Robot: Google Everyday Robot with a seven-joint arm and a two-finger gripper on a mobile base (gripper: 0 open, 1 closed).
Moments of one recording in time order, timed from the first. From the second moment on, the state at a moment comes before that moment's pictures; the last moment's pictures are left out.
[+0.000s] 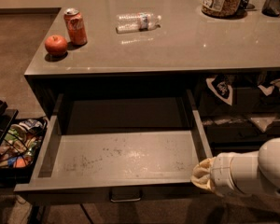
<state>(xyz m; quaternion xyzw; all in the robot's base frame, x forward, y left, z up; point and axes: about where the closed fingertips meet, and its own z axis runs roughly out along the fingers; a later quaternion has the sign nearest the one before) 0.377 -0.169 0.684 -0.61 0.74 0.05 0.27</state>
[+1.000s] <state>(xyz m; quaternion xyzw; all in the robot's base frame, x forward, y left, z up) 0.349 -0.162 0.687 -0.64 0.71 0.06 0.28</state>
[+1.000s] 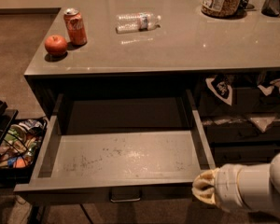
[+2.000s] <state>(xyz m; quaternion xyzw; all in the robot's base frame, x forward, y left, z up) 0.309 -0.153 0.659 -0.67 0.68 0.05 0.28</state>
